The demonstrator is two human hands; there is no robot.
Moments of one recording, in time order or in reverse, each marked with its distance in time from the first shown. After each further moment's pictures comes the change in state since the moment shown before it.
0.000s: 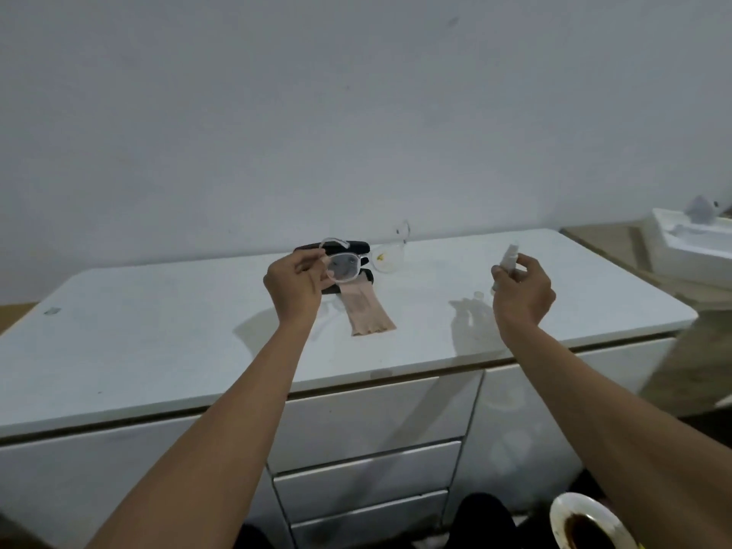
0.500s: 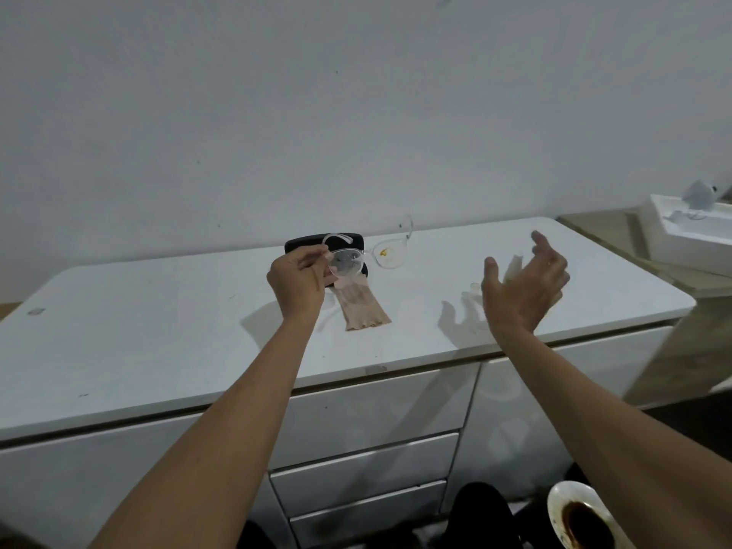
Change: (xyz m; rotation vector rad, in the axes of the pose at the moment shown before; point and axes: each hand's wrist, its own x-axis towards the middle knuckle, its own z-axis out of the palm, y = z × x) left_hand -0.004 -0.007 0.016 -0.018 -0.036 -0.028; right_hand -0.013 0.010 -0.002 -0.343 0.161 -0.330
